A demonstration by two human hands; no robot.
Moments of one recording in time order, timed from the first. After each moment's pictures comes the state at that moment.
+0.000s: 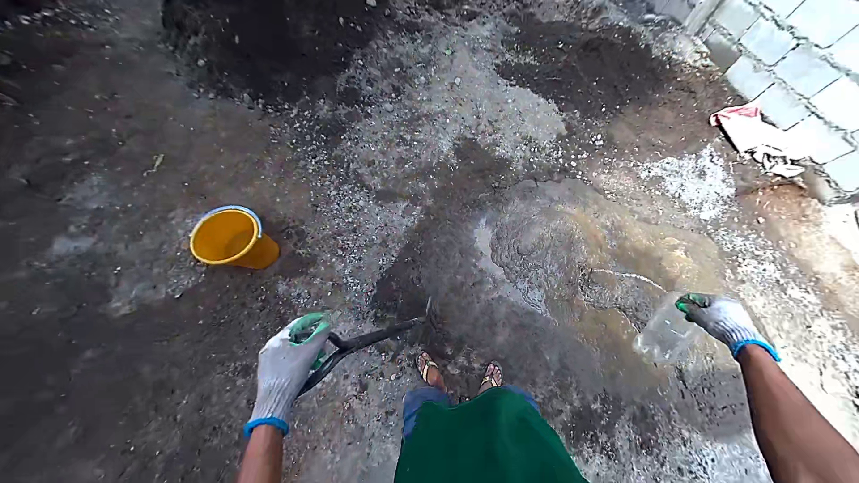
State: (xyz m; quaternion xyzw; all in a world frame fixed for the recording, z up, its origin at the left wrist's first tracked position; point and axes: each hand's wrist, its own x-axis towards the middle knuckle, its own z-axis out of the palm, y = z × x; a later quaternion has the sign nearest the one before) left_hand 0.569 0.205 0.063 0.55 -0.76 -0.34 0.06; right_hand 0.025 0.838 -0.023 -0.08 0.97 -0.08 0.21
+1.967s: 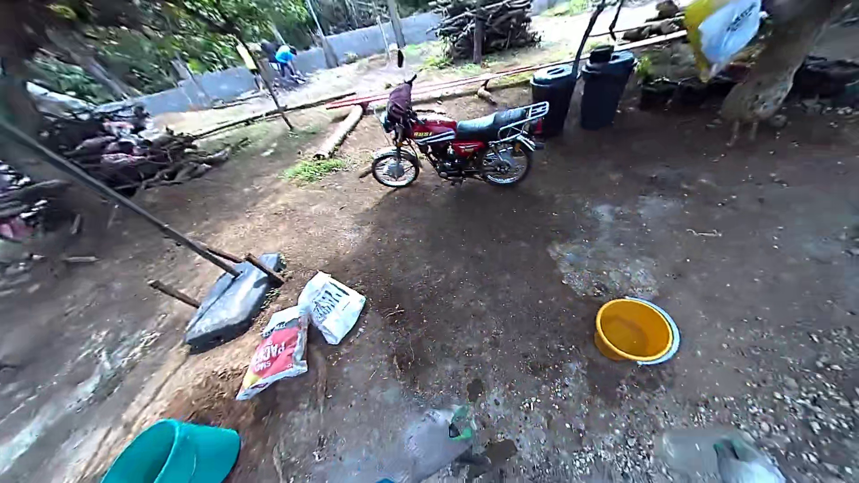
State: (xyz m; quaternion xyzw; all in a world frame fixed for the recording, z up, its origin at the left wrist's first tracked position) left_hand 0.849 -0.143 0.106 0.86 -0.37 -0.35 0.01; right_hand 0.406 -0.515 -0.177 -0.72 0.67 -0.10 0.14
